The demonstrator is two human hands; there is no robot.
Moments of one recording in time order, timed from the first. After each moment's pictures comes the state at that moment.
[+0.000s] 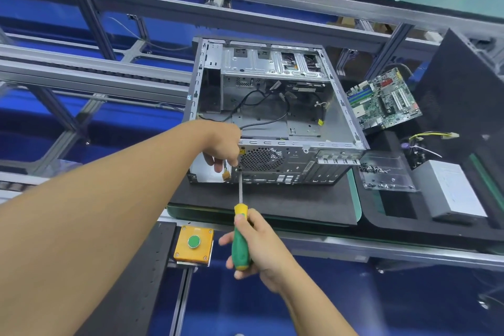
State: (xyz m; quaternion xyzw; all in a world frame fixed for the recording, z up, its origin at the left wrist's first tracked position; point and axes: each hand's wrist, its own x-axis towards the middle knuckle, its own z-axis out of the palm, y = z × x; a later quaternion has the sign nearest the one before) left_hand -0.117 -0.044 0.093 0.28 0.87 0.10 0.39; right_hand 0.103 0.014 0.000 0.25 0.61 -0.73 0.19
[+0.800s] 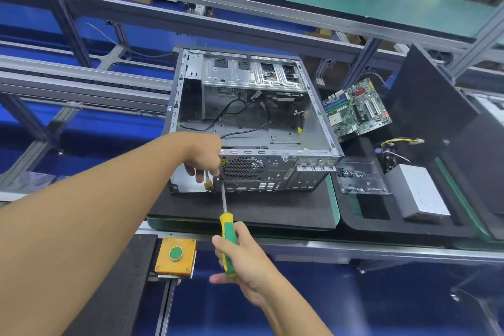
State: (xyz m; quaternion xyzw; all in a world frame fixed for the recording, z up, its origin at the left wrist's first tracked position) left_hand -0.119 -0.044 0.089 0.28 0.87 0.10 0.39; right_hand 0.109 0.011 0.005 0.29 0.58 -0.74 0.17
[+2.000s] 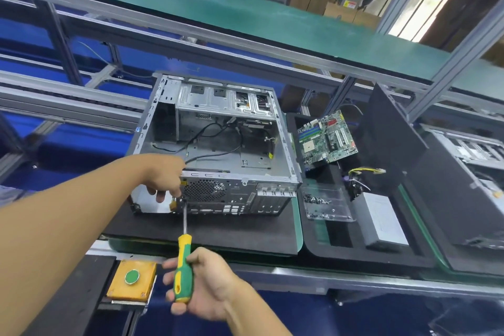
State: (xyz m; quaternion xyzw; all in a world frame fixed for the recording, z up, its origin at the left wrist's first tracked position) left_hand -0.117 -0.044 0.092 0.28 0.88 0.10 0.38; right_hand 0.102 0.041 0.025 0.26 0.40 -0.81 0.34
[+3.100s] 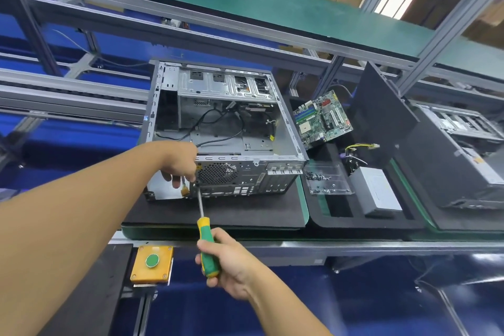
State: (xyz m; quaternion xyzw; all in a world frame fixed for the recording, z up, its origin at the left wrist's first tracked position) left_hand -0.118 -0.044 0.089 0.29 0.87 0.10 0.38; right_hand 0.118 0.026 0.018 0.31 0.54 -0.75 0.22
